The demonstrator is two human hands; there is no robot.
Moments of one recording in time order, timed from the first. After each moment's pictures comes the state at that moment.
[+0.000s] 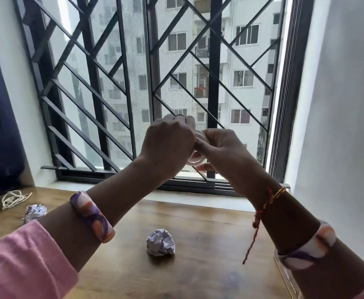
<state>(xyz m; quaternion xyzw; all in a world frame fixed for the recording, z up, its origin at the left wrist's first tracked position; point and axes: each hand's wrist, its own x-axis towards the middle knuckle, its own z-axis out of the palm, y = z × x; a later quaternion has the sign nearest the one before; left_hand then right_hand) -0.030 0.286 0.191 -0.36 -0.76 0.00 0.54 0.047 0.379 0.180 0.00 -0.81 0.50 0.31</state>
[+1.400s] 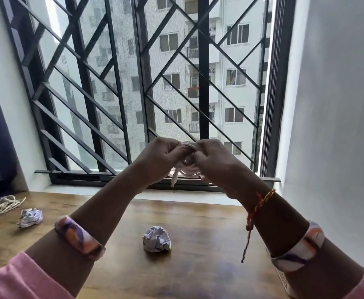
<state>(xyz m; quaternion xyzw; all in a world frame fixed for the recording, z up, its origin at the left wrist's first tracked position) -0.037 0.277 0.165 -0.51 -0.71 -0.48 0.05 0.056 0.382 0.164 -0.05 -0.85 0.44 0.28</state>
